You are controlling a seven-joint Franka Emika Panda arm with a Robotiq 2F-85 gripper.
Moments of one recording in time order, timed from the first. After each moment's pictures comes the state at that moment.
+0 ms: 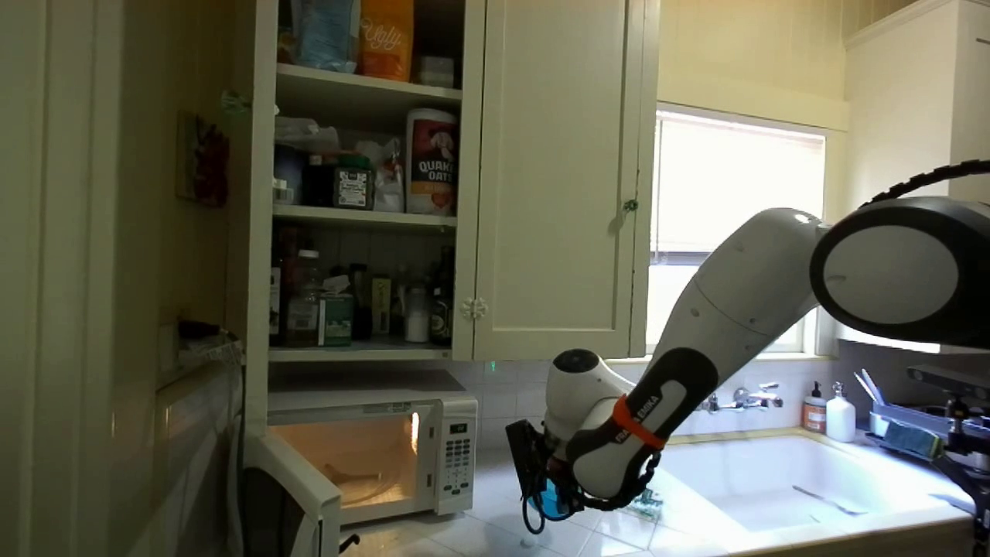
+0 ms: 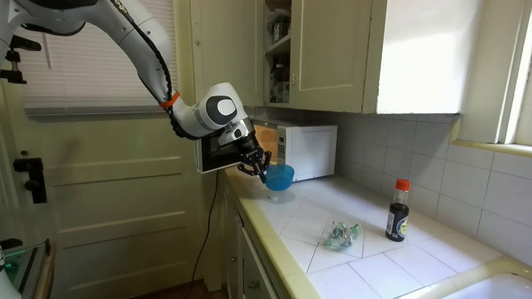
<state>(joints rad) 0.36 0.34 -0.37 -2.09 -0.43 2.73 2.34</state>
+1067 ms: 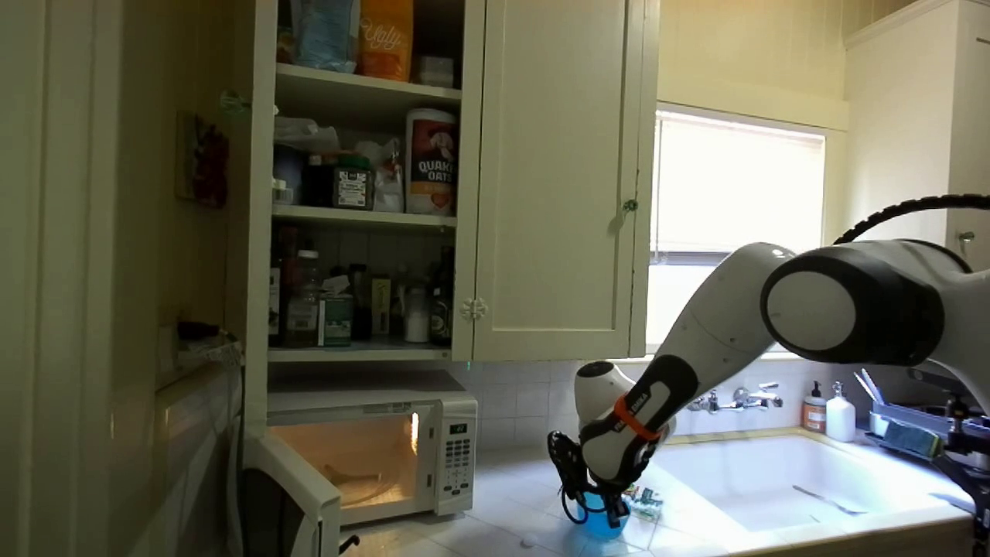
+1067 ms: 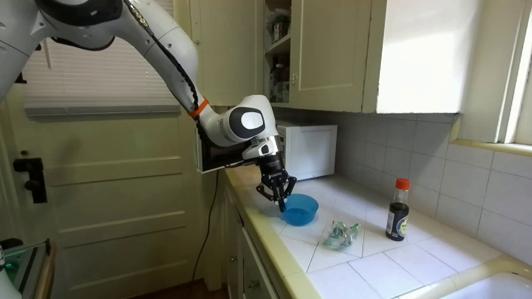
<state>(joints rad) 0.09 0.49 -0.26 -1.93 -0.32 2.54 2.14</state>
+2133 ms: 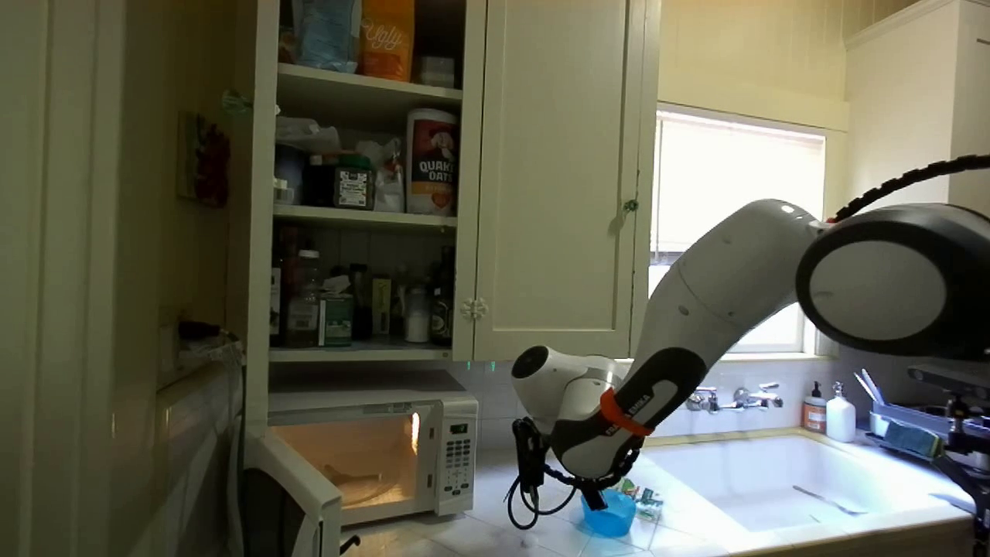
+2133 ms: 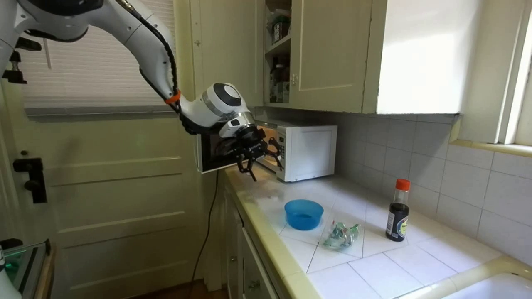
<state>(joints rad) 0.47 0.37 -0.44 -1.94 -0.70 2.27 2.72</state>
